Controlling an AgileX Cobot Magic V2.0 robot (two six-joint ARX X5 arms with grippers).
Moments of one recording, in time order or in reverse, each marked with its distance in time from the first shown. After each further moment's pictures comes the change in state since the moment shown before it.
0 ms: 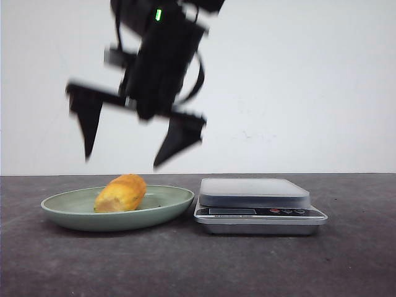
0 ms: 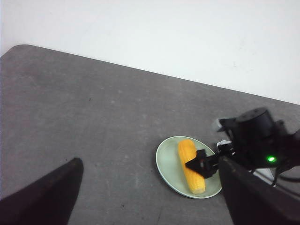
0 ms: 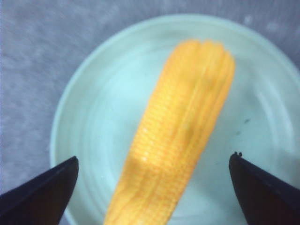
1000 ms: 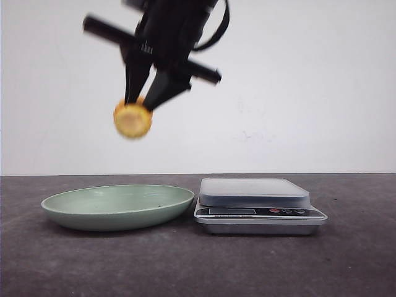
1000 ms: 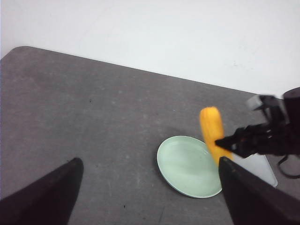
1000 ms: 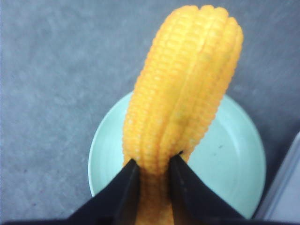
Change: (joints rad) left arm 0.000 0.000 0.000 0.000 0.000 0.010; right arm -0.002 -0.128 -0.078 0.042 0.008 -0.011
